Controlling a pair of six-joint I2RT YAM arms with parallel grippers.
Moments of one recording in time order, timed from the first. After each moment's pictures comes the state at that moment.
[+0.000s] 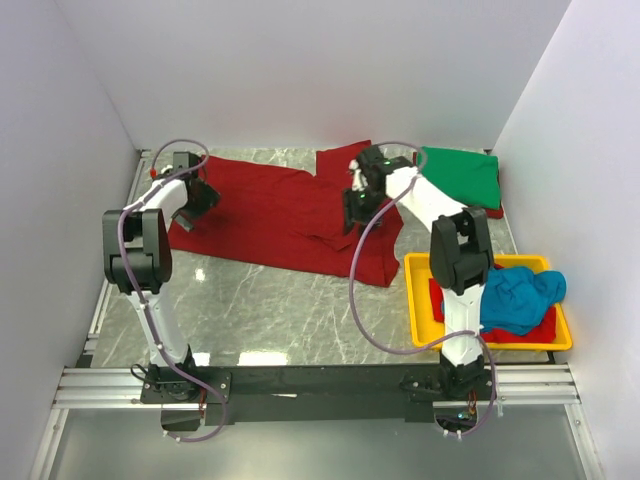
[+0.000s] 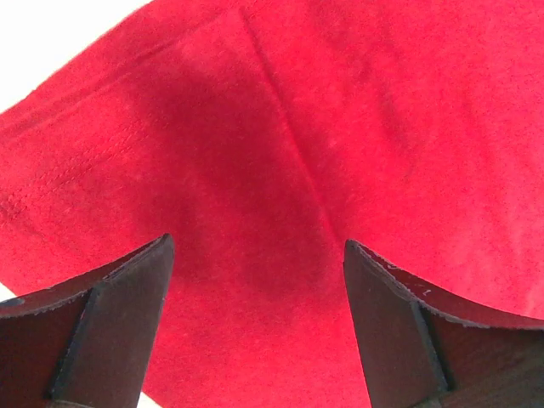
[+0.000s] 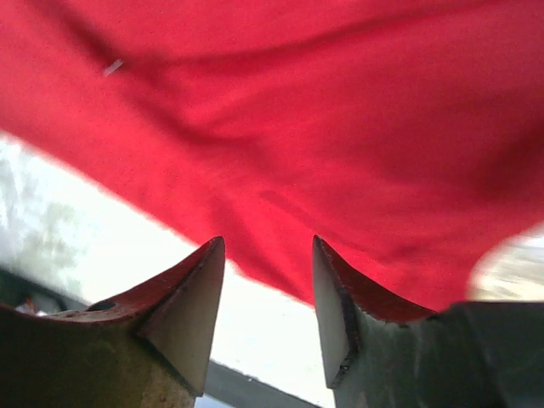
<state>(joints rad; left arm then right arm) 0.04 2.00 1.49 -0.55 -0.21 -0.85 0.35 2.07 1.75 -0.95 -0.26 0.28</state>
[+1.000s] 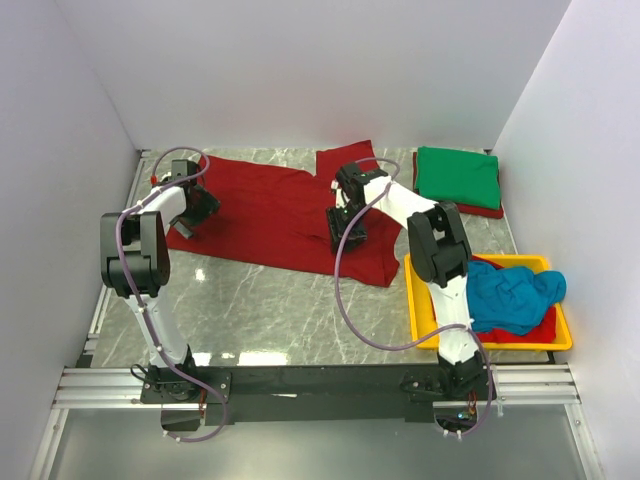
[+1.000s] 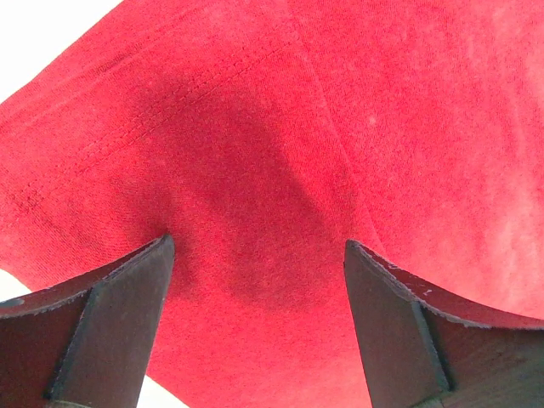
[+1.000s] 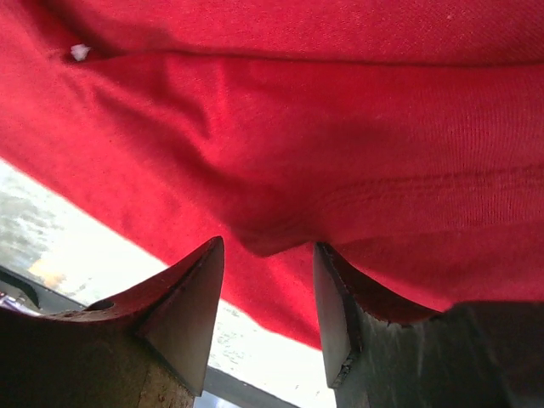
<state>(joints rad) 0.04 1.96 1.37 -0.48 -0.18 -0.81 0.47 2.22 1.78 -0.95 -0.31 0.25</state>
